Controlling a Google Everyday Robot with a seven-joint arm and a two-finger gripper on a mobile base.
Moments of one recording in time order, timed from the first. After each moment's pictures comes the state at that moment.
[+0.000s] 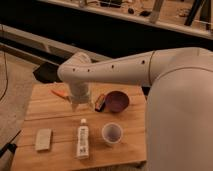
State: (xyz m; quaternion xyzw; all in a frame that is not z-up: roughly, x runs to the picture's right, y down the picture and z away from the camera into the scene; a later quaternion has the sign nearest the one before) arm -0.107 0.103 0.703 -0.26 0.23 0.64 0.68
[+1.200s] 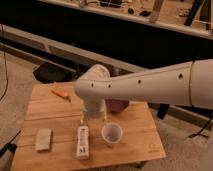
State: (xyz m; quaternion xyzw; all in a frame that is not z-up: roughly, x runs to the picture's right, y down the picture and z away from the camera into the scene) arm -0.039 0.171 0.651 -0.27 0.24 0.68 0.64
